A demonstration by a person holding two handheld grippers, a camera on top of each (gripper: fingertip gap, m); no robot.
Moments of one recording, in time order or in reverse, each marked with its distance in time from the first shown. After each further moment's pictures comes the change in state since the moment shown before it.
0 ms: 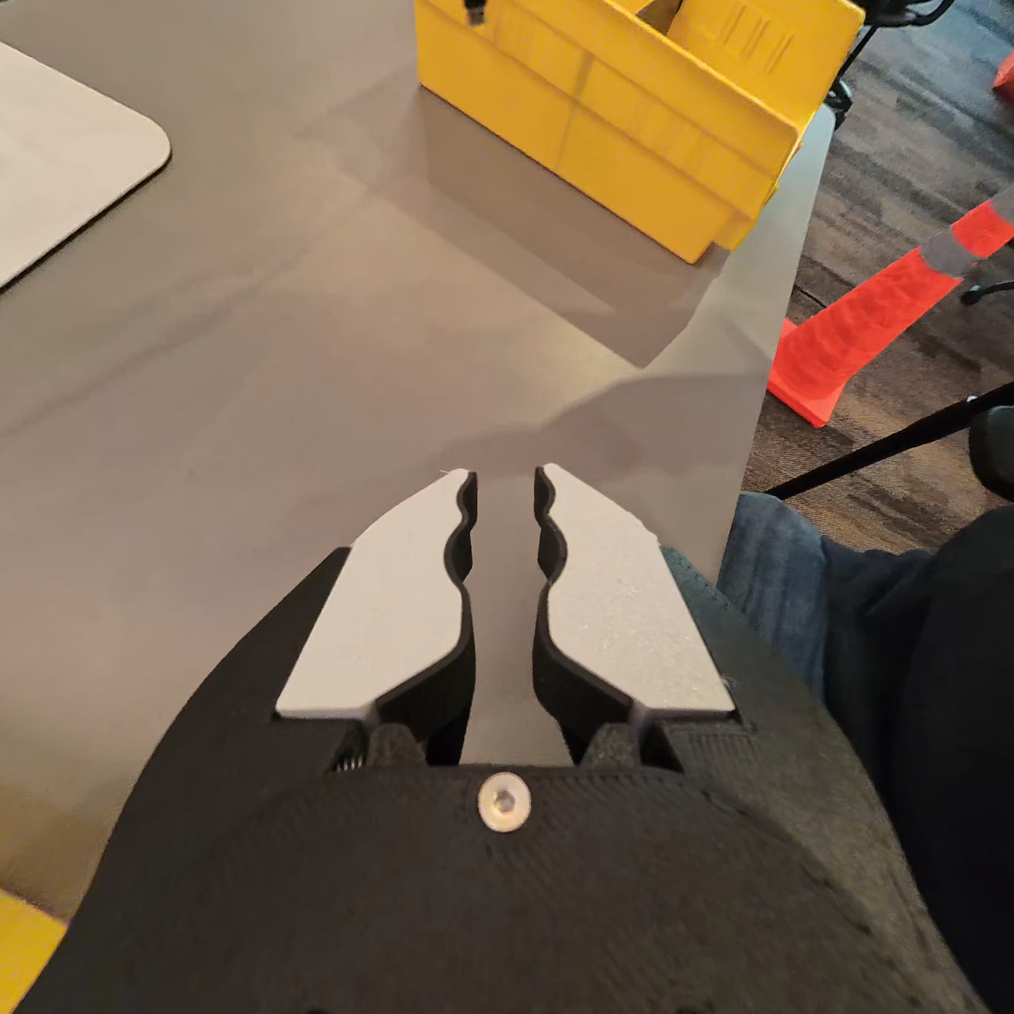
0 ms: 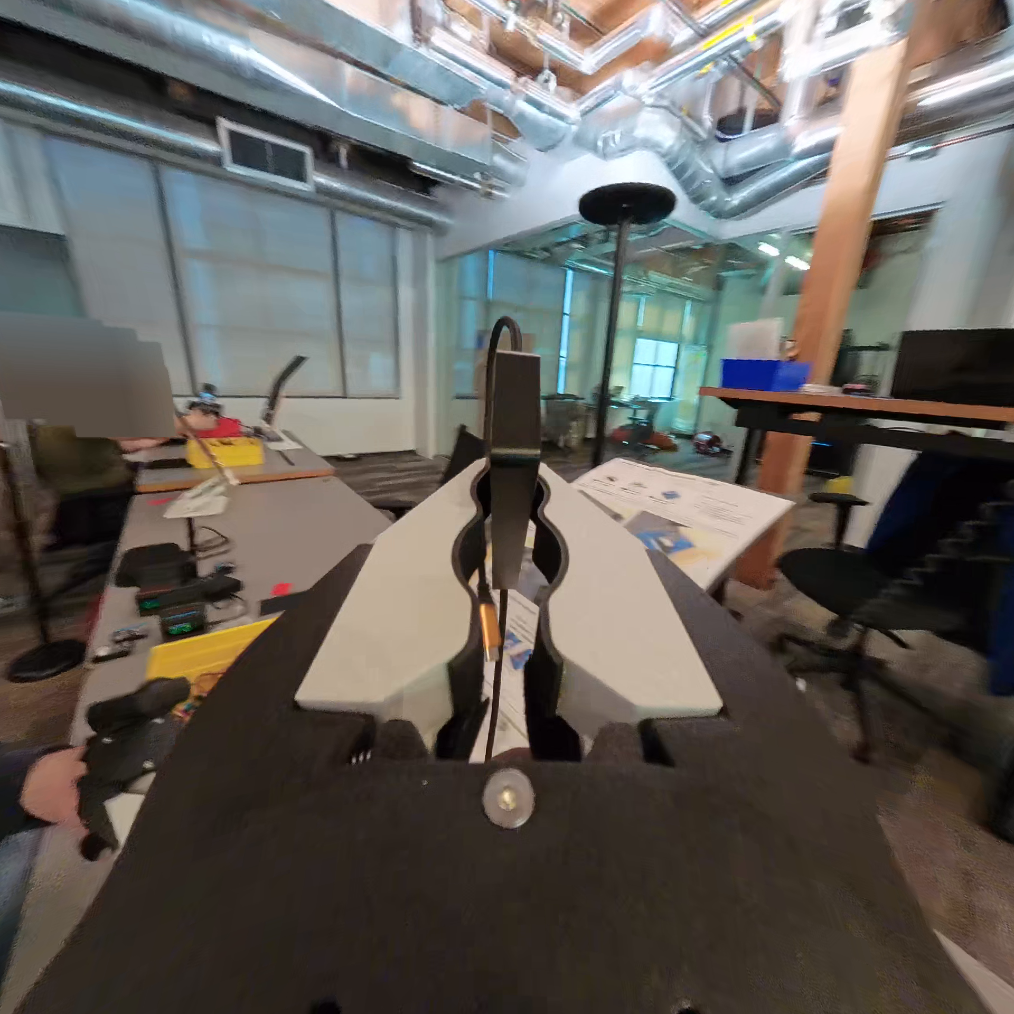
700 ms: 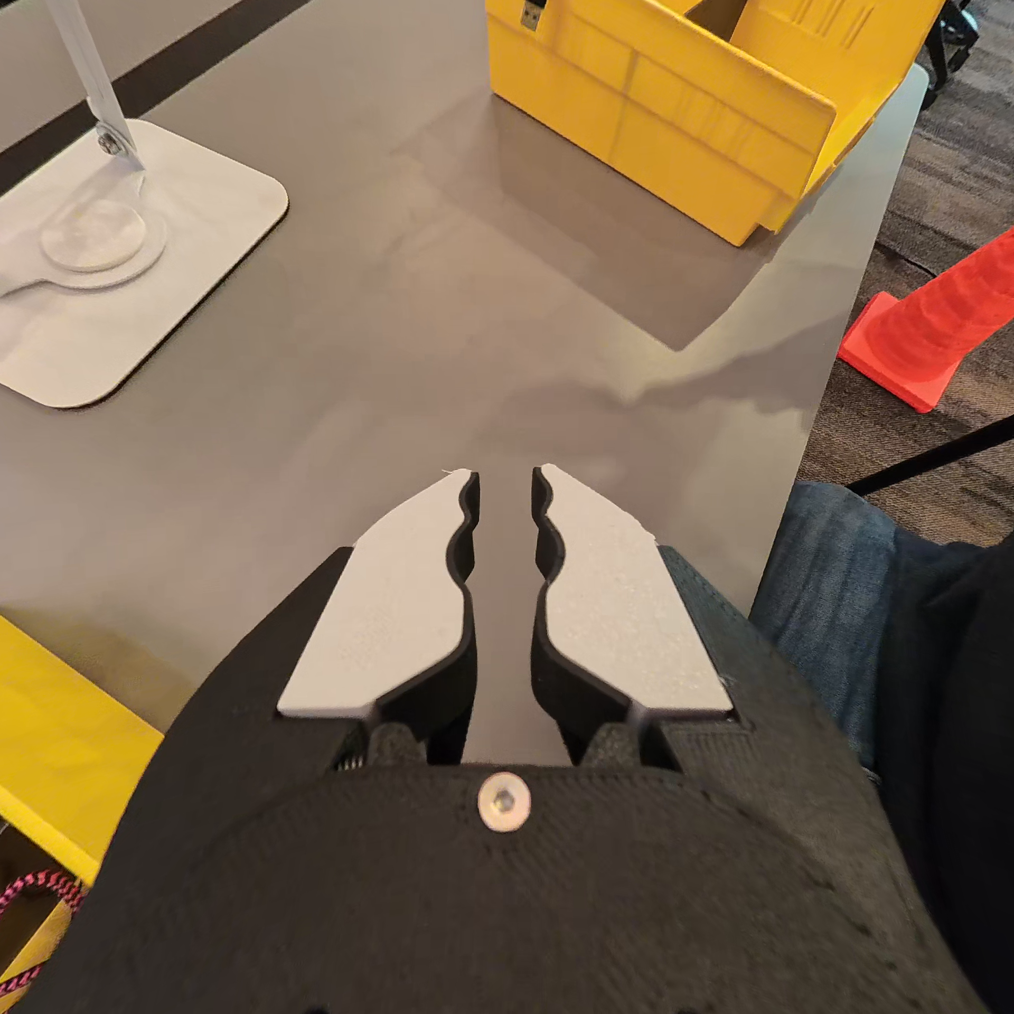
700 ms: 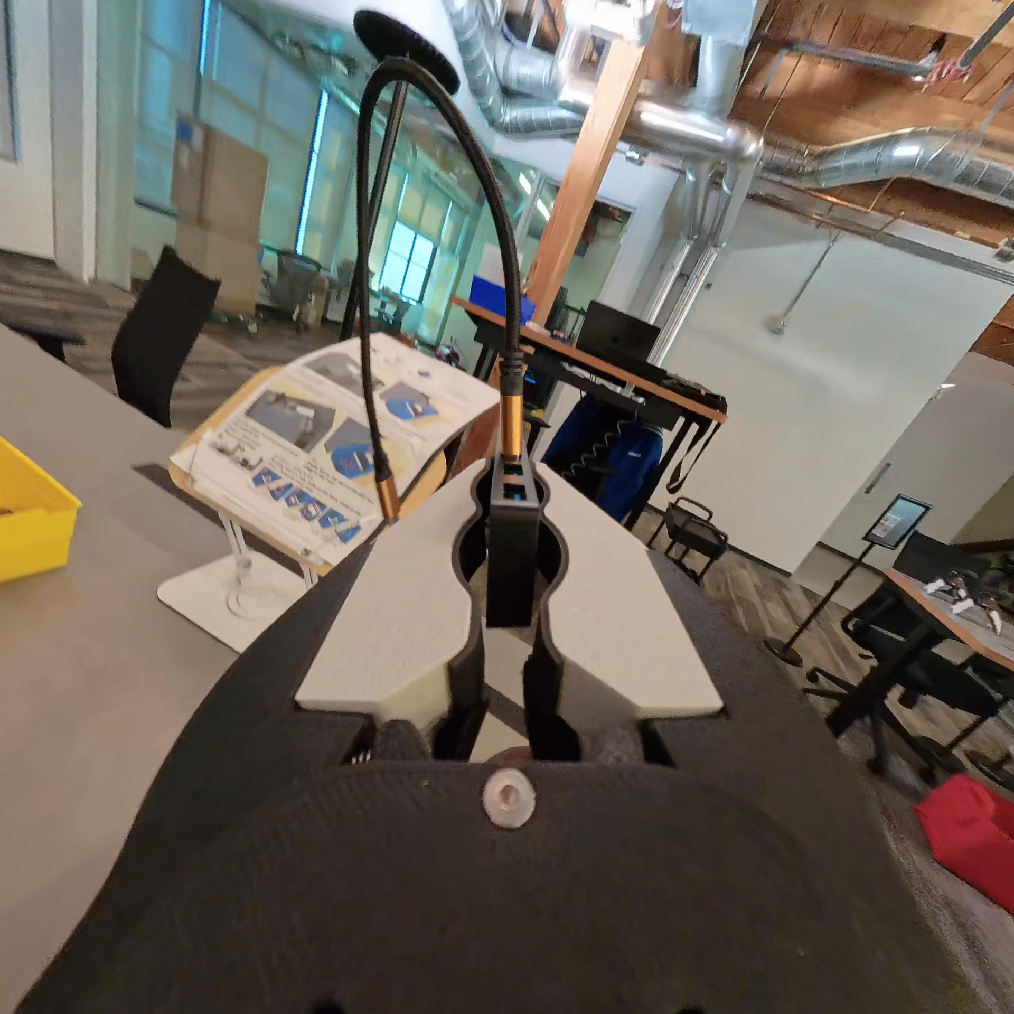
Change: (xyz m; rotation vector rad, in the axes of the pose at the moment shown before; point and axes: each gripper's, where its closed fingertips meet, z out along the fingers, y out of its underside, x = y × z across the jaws) left arm -0.016 -0.012 -0.033 -0.012 -0.134 0.081; right arm 0.021 -0.006 -0.163 -0.216 0.452 -0.430
